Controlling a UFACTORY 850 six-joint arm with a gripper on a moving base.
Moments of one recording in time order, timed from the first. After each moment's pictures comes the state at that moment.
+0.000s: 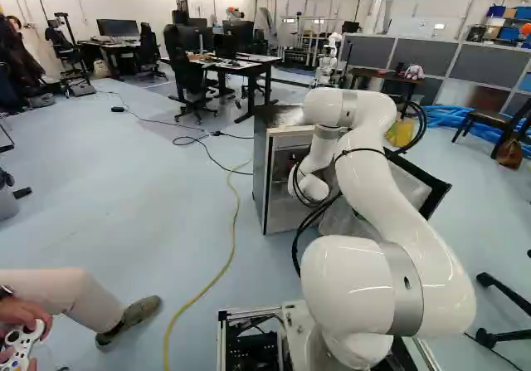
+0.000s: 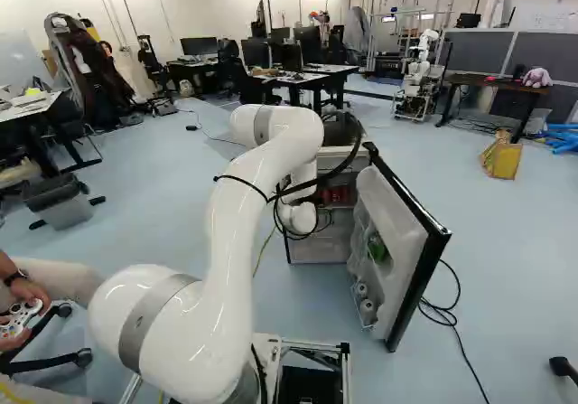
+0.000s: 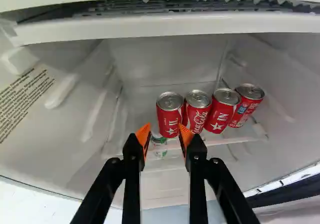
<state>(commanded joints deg) -14.1 -68.3 -69.7 -13.6 63.6 1.0</state>
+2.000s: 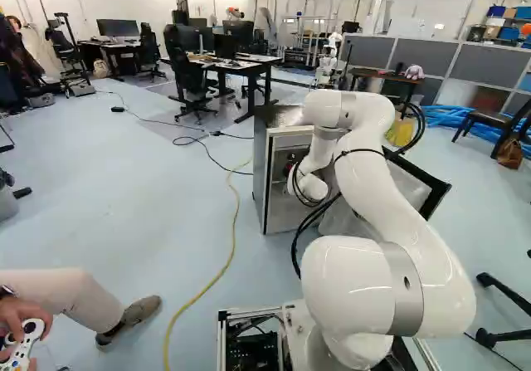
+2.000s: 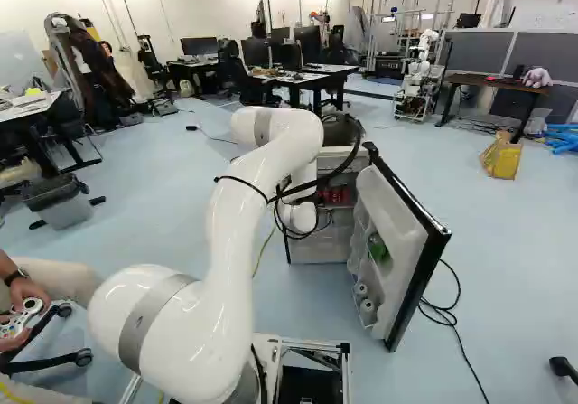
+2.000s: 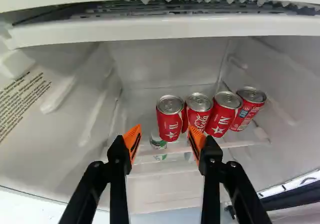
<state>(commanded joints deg) -13.9 -69.3 -71.6 -13.6 63.6 1.0</state>
